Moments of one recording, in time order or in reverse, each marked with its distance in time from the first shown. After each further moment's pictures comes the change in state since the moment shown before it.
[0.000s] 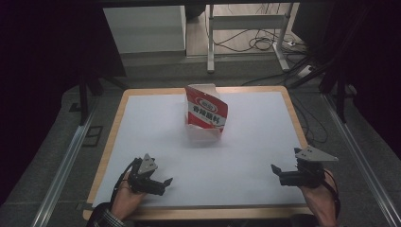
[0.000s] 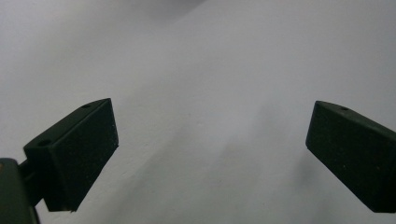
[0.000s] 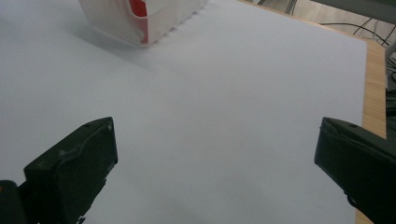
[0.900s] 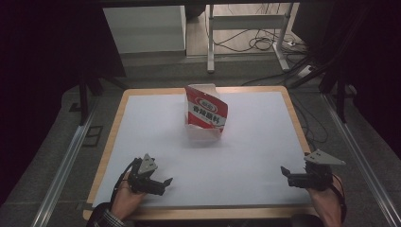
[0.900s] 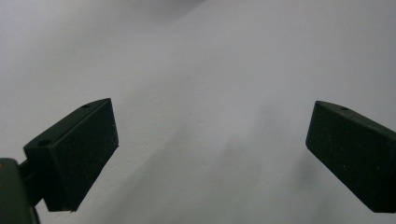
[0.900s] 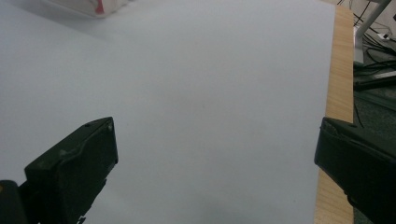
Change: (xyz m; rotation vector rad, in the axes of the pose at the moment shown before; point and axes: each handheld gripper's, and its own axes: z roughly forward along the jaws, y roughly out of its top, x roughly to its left) left arm 0.000 0.000 0.000 0.003 0.004 0.001; right arm -0.024 -0.030 0.003 0.047 -0.072 0.049
